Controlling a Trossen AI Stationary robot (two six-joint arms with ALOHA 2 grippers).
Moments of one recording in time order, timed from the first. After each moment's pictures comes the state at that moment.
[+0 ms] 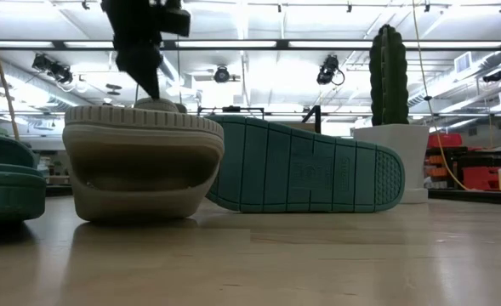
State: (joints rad) left arm -0.13 1.53 1.25 -1.22 -0.82 -0.40; right arm -0.14 1.35 1.44 -0.30 -0.30 -0.05
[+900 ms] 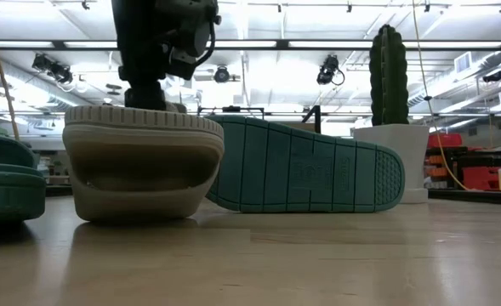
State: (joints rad) left arm -0.03 1.69 1.25 -1.36 -0.90 -0.57; right arm -0.14 1.35 1.44 -0.31 -0.31 0.00
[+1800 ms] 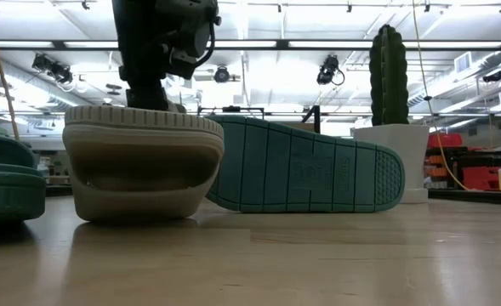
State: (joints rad) left arm -0.02 1.69 1.25 -1.36 -0.90 -0.60; right arm -0.14 1.35 1.44 -0.31 -0.32 0.03
